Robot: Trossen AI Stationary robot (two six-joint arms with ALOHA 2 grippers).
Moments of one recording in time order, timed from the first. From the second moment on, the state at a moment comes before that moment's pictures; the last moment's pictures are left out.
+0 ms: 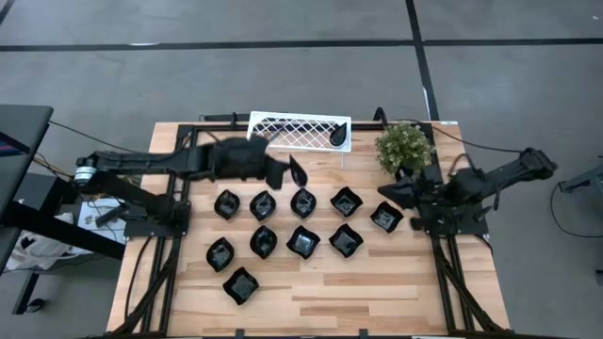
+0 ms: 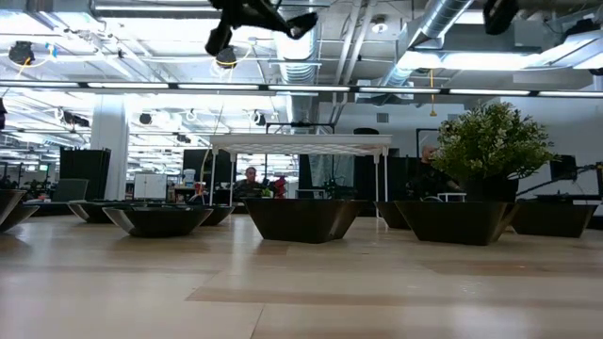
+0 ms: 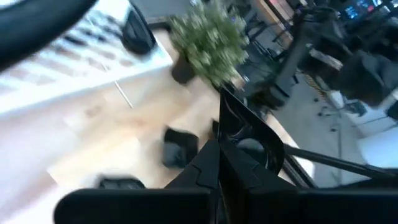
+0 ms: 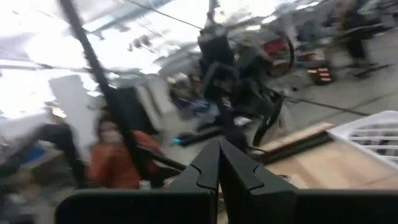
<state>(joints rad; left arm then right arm) 0.06 1.44 1.14 -0.28 -0.20 -0.74 0.38 0.56 0.45 0.30 0.44 0.29</state>
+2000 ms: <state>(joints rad) 0.21 1.44 1.14 -0.22 -0.34 -0.15 -0.06 1.59 1.56 -0.51 0.54 0.17</state>
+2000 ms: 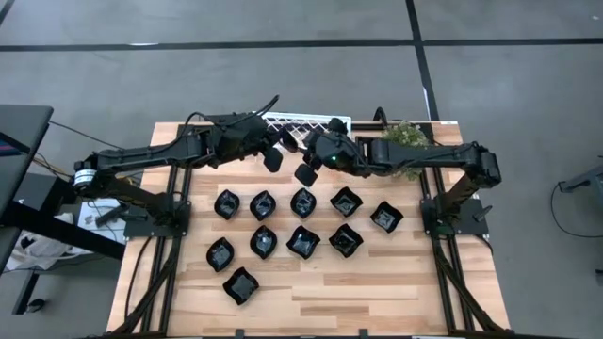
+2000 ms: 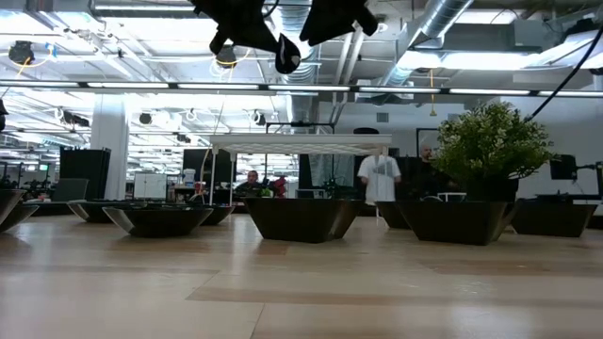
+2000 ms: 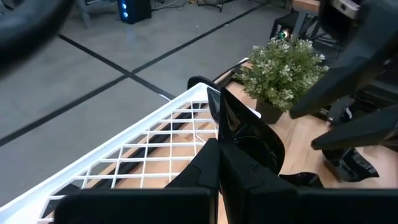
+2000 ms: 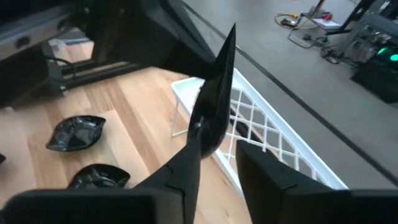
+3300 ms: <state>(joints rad) 0.20 1.44 1.14 -0.17 -0.34 -0.17 -0.14 1.59 1.56 -0.35 0.40 0.12</state>
